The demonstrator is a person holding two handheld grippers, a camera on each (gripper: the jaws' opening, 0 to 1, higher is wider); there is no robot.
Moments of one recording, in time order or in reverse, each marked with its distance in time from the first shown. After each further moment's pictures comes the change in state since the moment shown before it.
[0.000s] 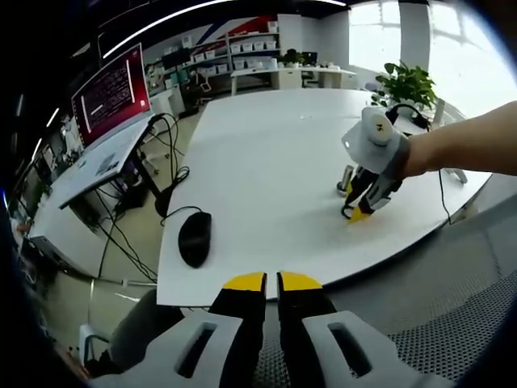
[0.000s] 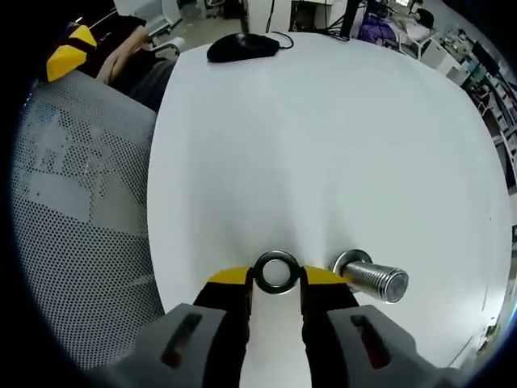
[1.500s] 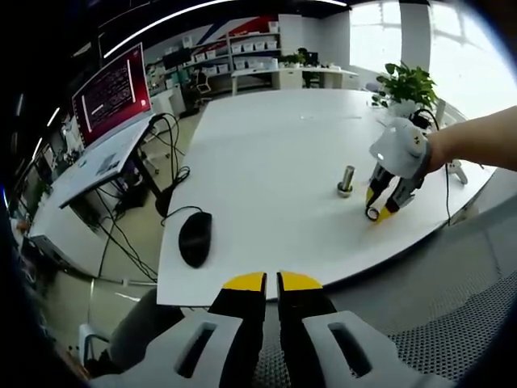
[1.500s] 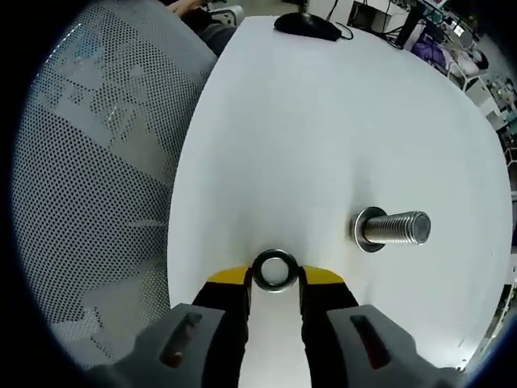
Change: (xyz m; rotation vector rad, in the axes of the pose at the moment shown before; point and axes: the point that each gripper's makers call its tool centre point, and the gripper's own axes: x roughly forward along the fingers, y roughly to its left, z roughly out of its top) left arm 0.000 0.000 0.001 -0.004 -0.001 0.004; right arm -0.010 0.001 -0.048 -0.249 0.044 0.089
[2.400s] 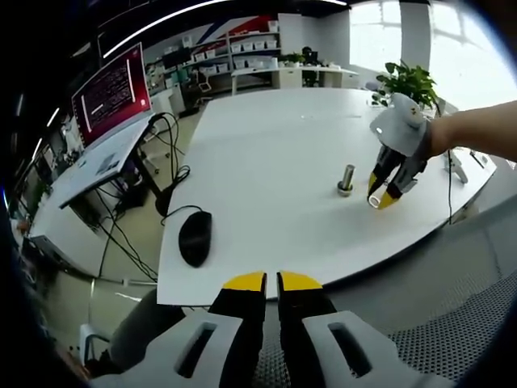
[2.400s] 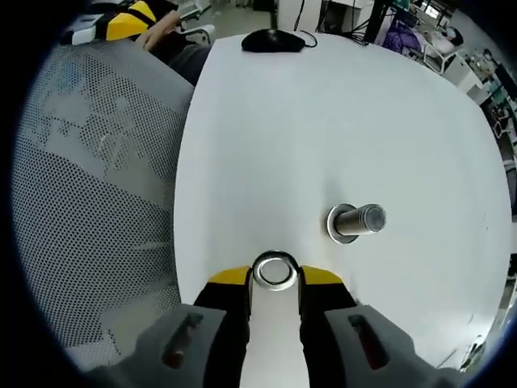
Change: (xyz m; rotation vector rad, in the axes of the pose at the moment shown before) left arm 0.000 0.000 -0.001 0.004 0.006 0.000; right arm -0.032 -0.007 0.012 0.118 -0.010 -0.025
